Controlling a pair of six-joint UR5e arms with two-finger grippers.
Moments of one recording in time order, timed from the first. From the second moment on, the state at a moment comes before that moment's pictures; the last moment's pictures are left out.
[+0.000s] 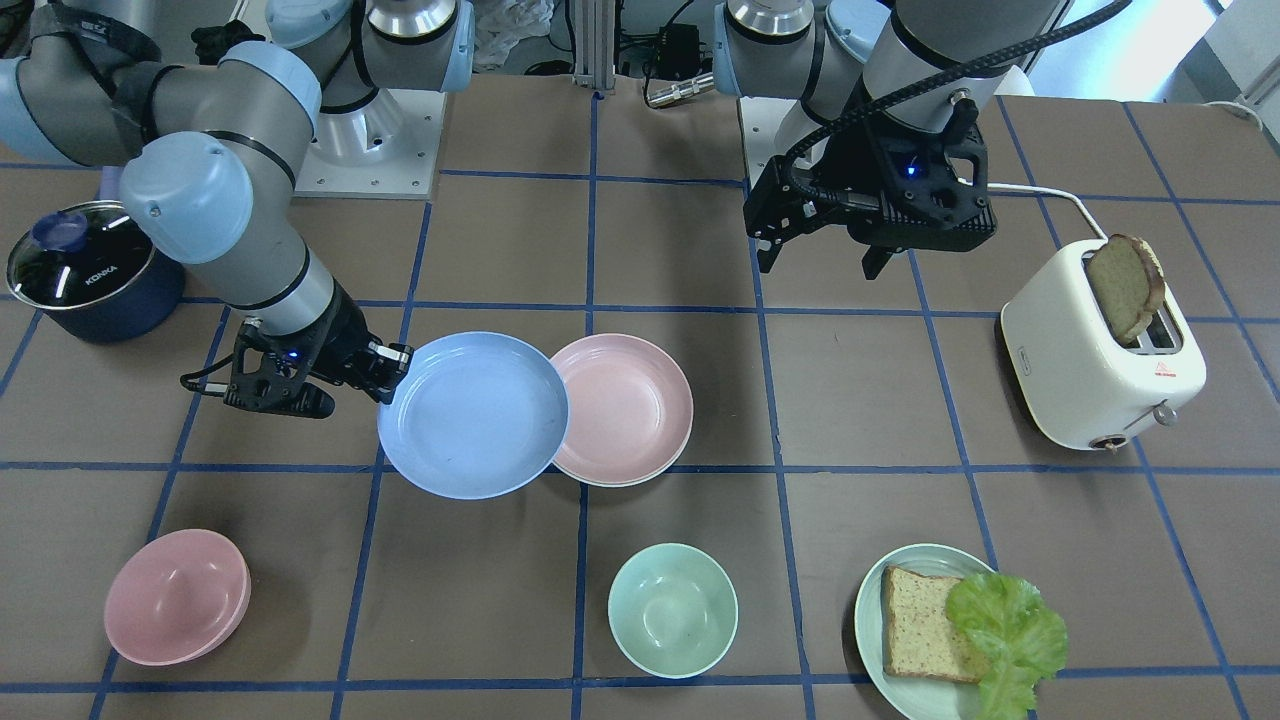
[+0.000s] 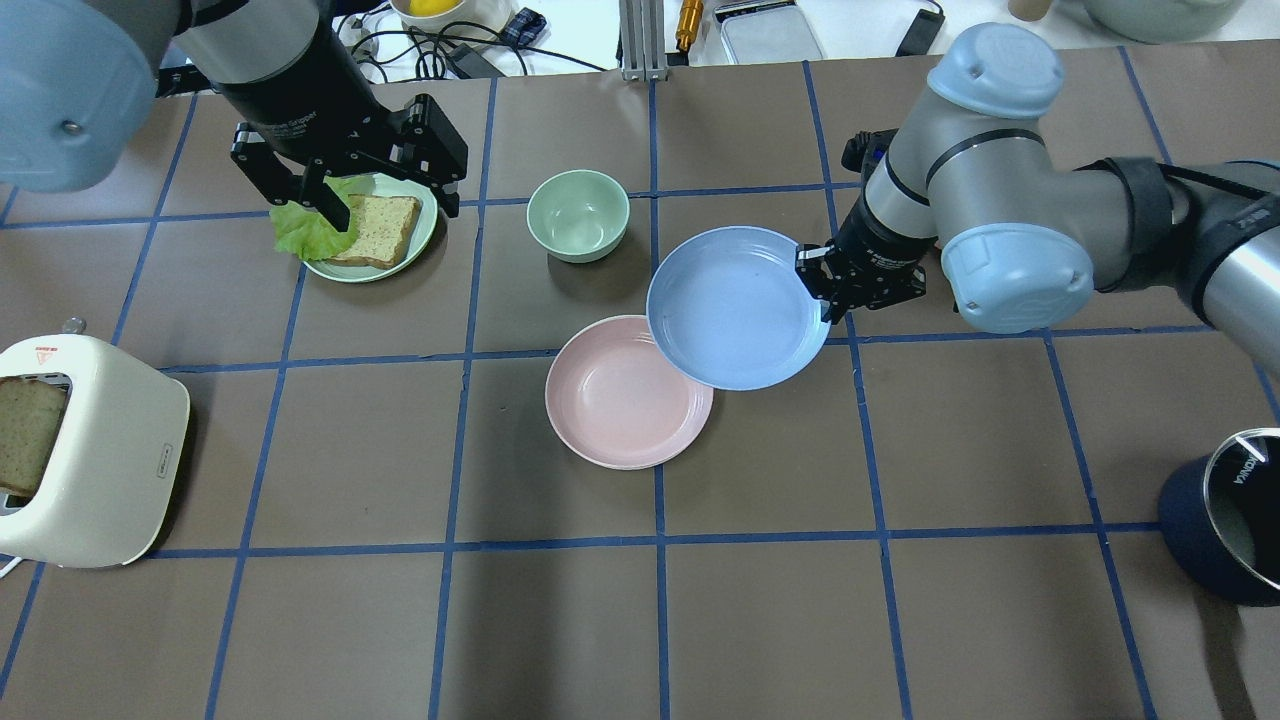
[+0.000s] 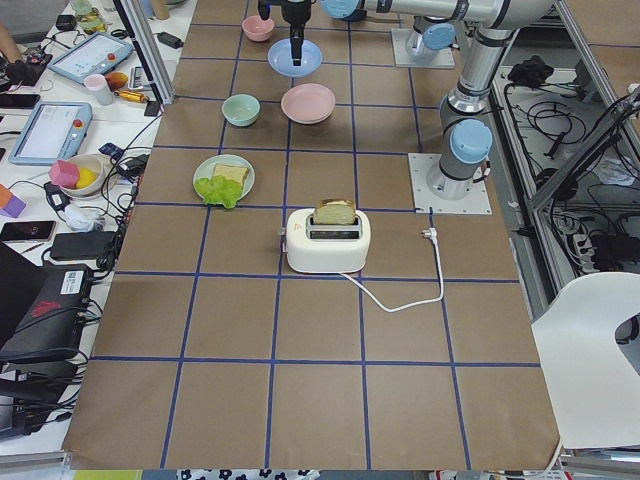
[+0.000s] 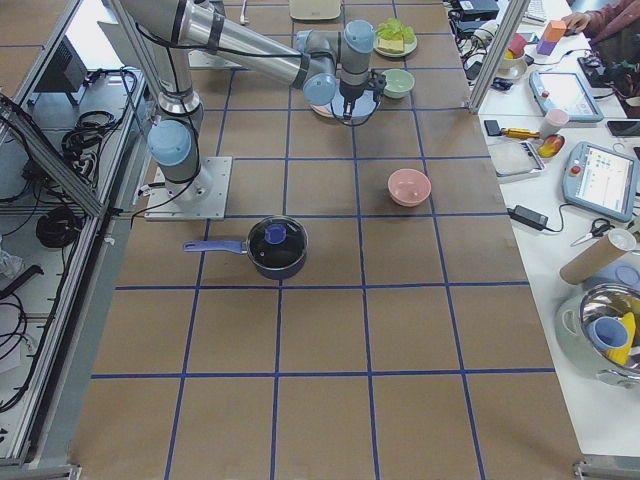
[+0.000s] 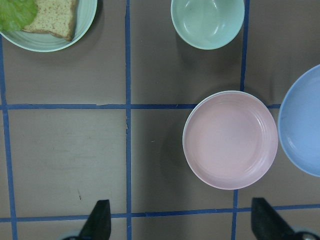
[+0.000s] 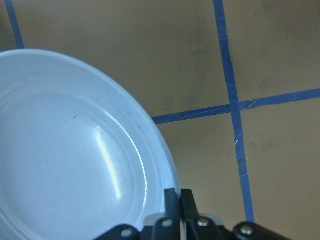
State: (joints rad) left arm -1.62 -1.62 -1.48 -1.59 1.48 -0.07; right arm 1.61 -1.39 1.85 -2.02 -1.41 0.22
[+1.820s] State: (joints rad) left arm -1.62 -1.62 -1.48 -1.60 1.48 -0.07; right arm 1.81 -1.26 1.85 -2.16 -1.35 0.40
